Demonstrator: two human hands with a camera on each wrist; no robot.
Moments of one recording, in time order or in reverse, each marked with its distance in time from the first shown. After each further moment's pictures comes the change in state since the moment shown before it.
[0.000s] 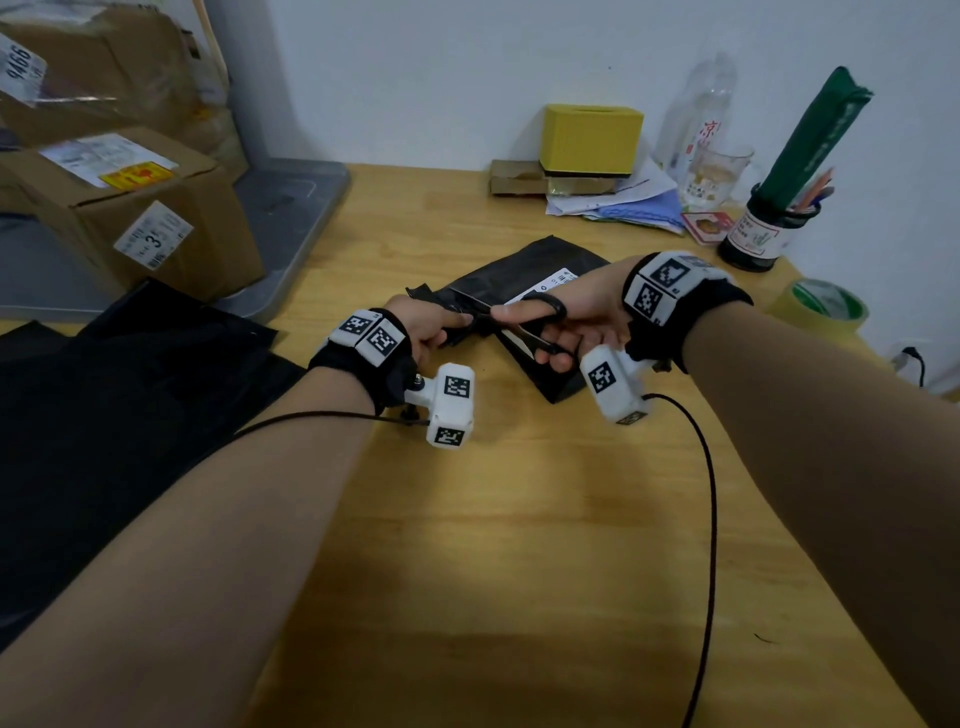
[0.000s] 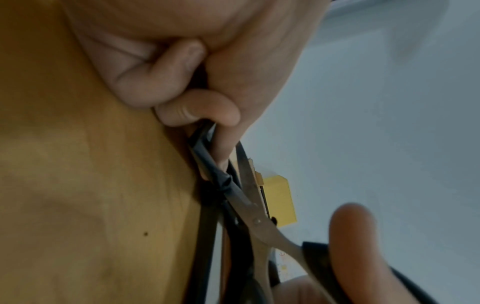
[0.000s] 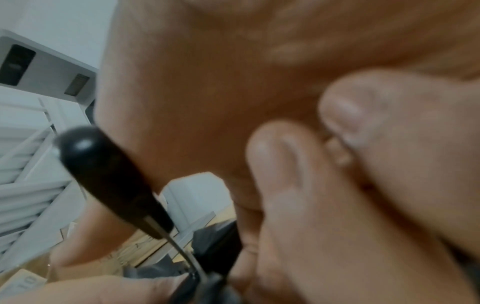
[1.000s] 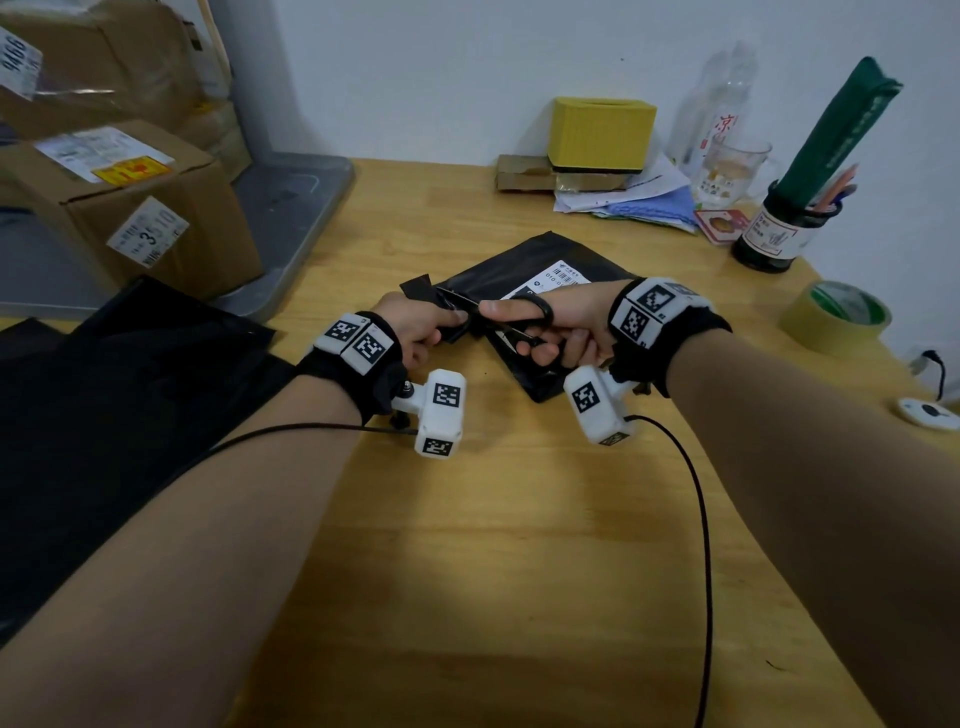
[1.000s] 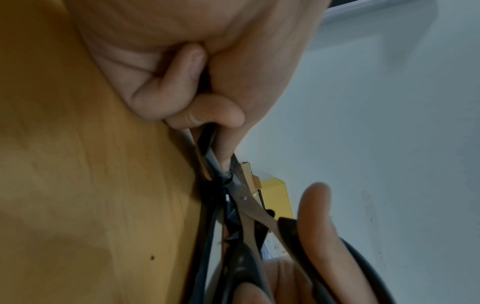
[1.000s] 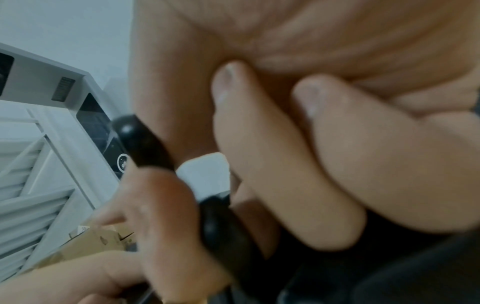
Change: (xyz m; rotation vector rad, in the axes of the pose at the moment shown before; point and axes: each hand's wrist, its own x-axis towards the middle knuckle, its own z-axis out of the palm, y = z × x) left_hand 0.014 -0.004 -0.005 -0.137 0.016 0.011; right_hand 0.045 0.005 -0.009 0.117 -0.069 -0.098
